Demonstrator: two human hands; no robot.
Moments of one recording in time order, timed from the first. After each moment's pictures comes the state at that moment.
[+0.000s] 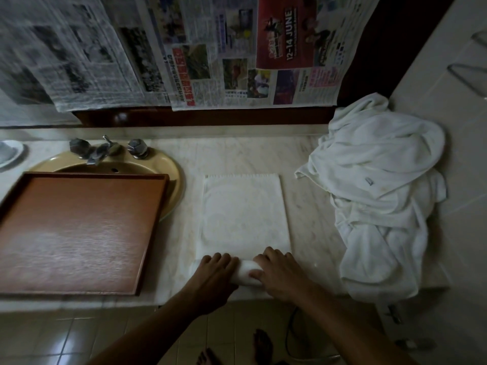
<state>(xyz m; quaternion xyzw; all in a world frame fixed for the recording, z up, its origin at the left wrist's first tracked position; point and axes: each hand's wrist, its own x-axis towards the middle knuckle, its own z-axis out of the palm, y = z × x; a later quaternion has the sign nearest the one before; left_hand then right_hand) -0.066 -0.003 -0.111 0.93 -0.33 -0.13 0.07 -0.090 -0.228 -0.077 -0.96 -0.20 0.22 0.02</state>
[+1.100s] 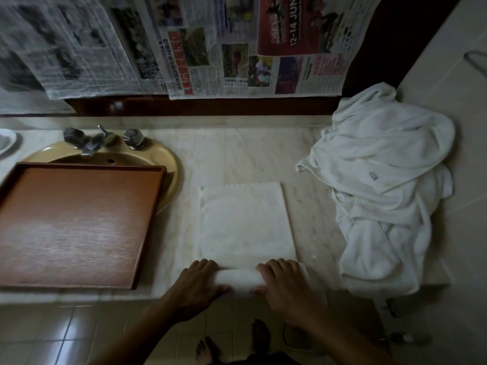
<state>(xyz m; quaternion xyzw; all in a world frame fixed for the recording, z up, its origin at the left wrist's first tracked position) -0.081 0.034 -0.106 0.92 -0.21 -0.24 0.23 -0.130 -0.238 -0.110 -0.98 -0.16 0.05 0.06</state>
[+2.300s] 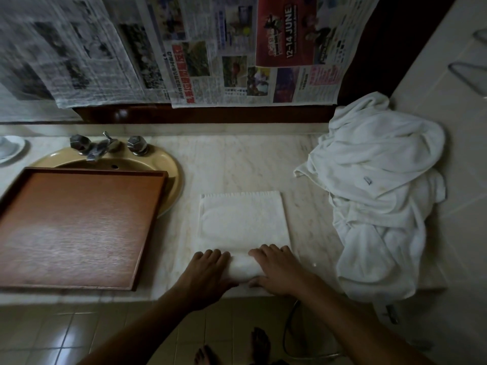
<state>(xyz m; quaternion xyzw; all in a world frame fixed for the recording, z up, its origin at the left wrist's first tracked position) -0.068 0.003 -0.101 0.94 -0.31 -0.10 0.05 -0.079 -0.241 -0.078 -0.96 -0.18 0.21 0.07</state>
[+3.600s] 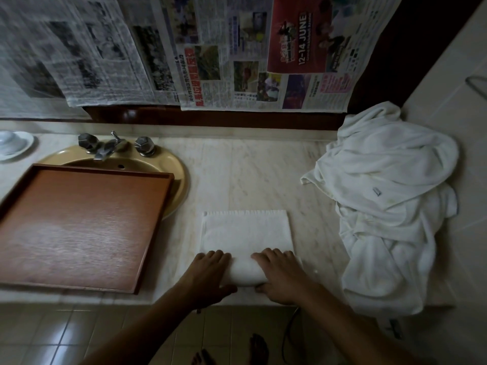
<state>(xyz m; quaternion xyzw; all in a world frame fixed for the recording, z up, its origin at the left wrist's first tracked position) -0.053 0.006 -0.094 0.94 -0.28 -0.15 0.08 -0.073 -0.241 -0.083 -0.96 -0.18 0.19 0.08</state>
